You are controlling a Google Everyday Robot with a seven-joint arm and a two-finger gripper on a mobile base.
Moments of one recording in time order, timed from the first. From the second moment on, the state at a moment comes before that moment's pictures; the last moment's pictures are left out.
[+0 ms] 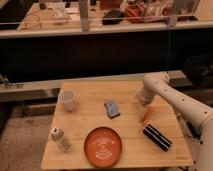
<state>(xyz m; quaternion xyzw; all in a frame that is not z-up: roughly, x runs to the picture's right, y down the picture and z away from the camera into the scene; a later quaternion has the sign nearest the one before) 0.216 0.130 0.889 -0.32 -0.09 0.01 0.94</state>
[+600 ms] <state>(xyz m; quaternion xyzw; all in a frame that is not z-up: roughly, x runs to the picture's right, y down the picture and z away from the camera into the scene) 0.208 0.136 0.896 -0.32 -0.10 -0.01 0.94</state>
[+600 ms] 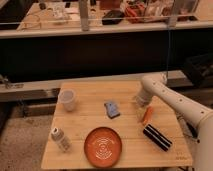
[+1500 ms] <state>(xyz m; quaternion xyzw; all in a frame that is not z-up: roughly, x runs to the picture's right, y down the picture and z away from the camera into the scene) 0.199 0.137 0.899 -0.32 -0.10 -0.03 0.94</state>
